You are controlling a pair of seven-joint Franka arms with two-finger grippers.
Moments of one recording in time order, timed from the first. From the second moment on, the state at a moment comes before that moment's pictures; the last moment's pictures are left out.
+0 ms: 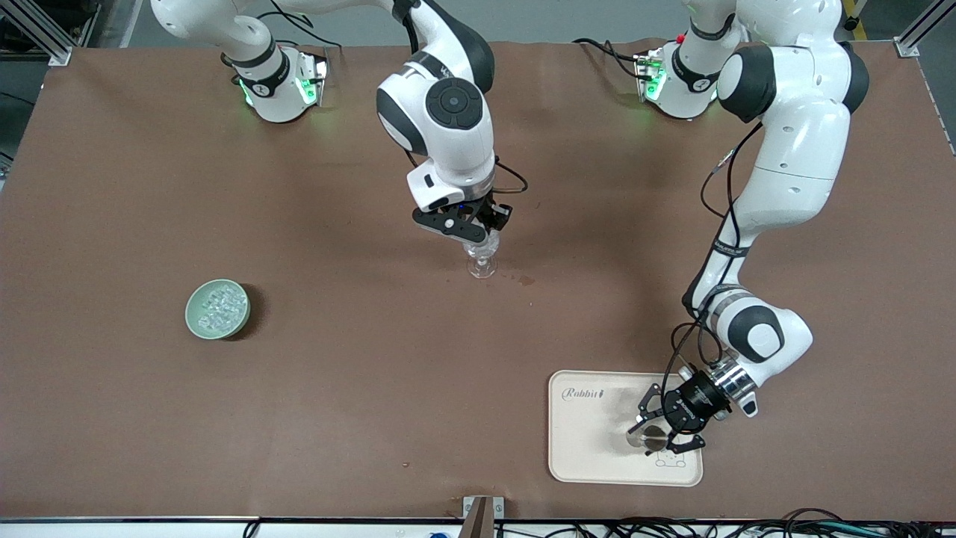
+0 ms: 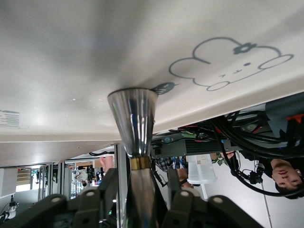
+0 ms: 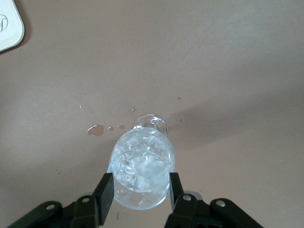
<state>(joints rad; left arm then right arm) -0.06 1.09 -0.10 -1.19 -1.70 2.41 -0.81 0.86 0.50 -0.06 -1.48 0.08 2.01 1.15</state>
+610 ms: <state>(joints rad) -0.03 0.99 -0.05 -1.30 -1.66 2.35 -0.81 0.85 0.49 -0.09 -1.43 0.03 2.00 1.15</state>
